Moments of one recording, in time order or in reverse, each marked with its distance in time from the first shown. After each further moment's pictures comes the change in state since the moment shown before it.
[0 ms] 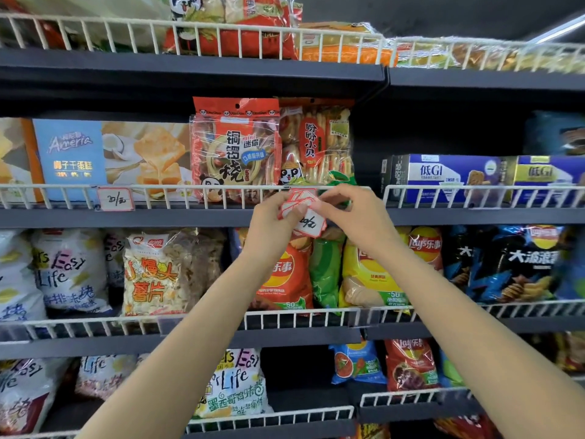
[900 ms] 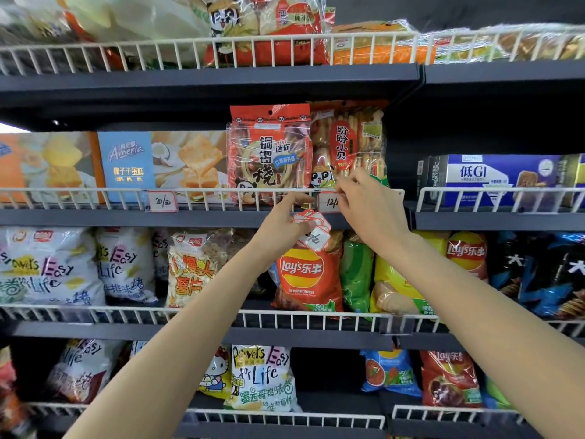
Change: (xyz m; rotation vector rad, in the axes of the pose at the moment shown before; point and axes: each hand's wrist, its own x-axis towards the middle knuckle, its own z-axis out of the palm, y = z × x) left_hand 0.016 -0.010 -0.035 0.343 -0.115 -0.068; right_hand 0.030 0.004 0.025 -0.723 0.125 -0.367
